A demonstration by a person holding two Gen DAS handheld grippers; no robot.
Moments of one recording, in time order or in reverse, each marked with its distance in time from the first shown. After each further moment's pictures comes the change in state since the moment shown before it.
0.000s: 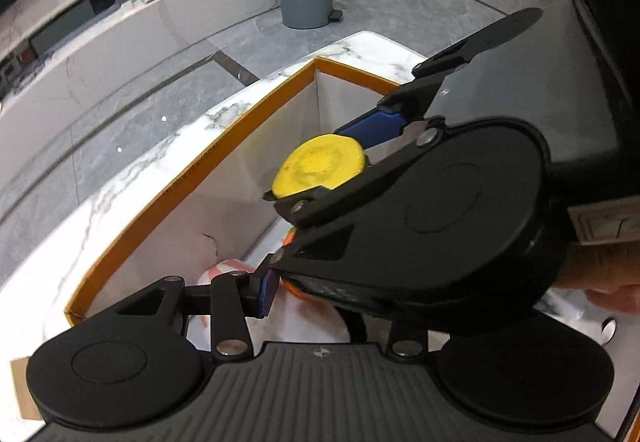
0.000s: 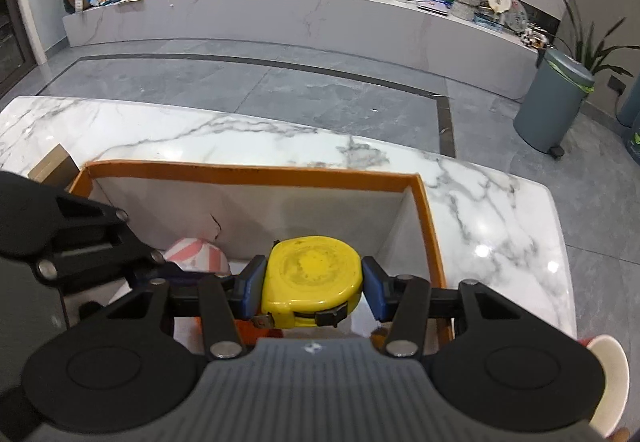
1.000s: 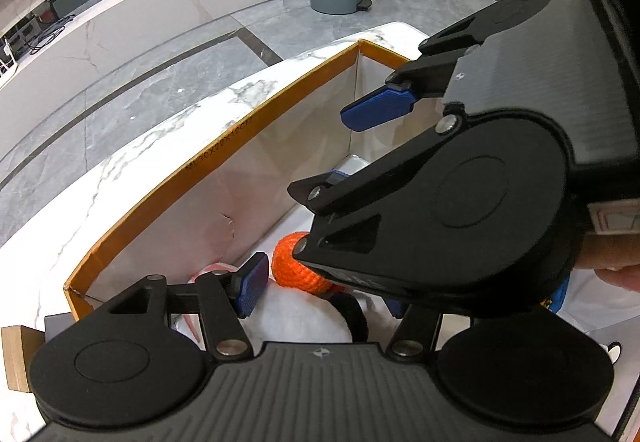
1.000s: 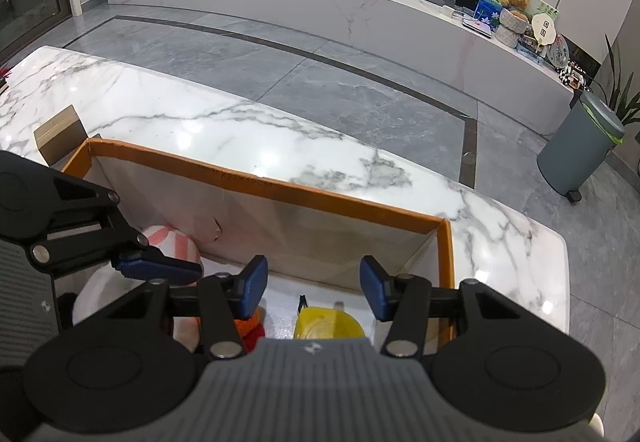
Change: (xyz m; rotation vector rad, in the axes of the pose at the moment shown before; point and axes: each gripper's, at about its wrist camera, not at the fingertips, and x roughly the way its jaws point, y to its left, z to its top) left arm 0.007 0.013 0.004 -0.092 0.049 0.030; right arm 0.020 0.004 0.011 -0.173 0.017 0.024
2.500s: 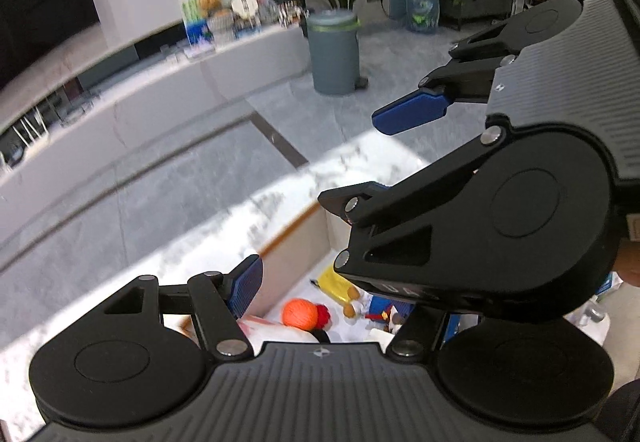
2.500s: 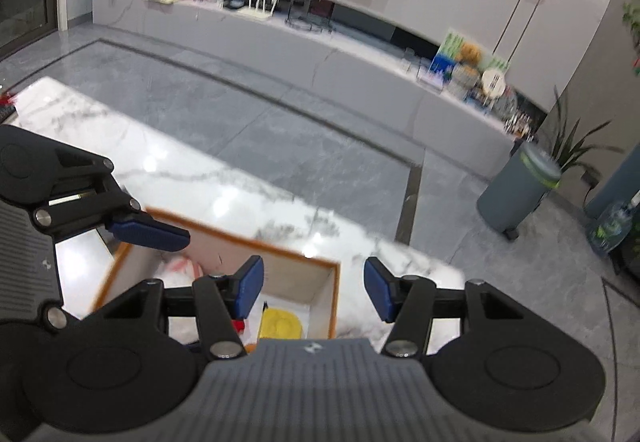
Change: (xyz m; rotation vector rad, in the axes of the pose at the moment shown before) left arm -0.153 -0.041 0.027 0.052 -0.220 0.064; right arm -0.170 0.005 0.027 -0.050 -0.120 -0.147
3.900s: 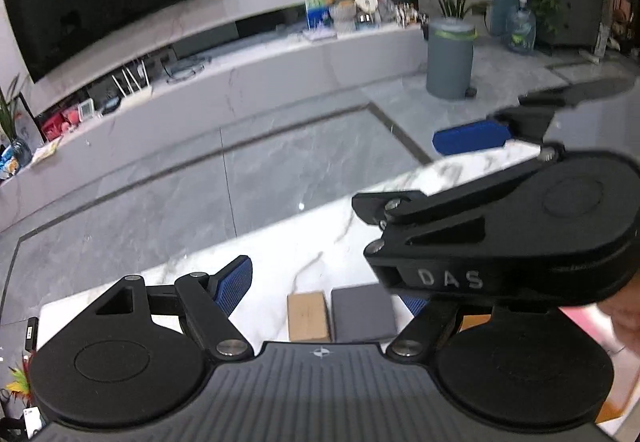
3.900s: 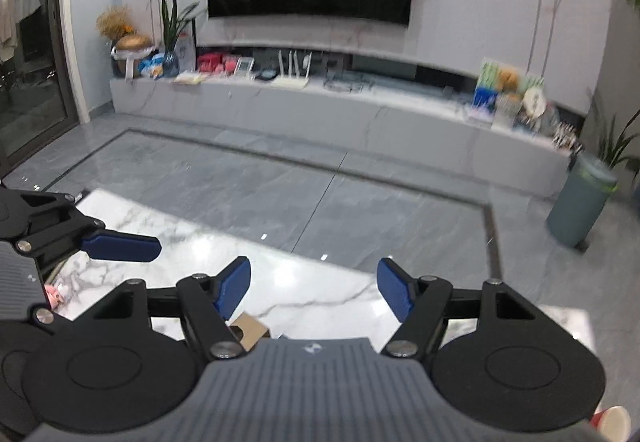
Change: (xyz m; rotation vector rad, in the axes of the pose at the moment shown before) left arm -0.022 0.203 -0.072 -0.154 0.018 0.181; right arm 0.033 0.189 0.105 0.197 -0.133 0.135
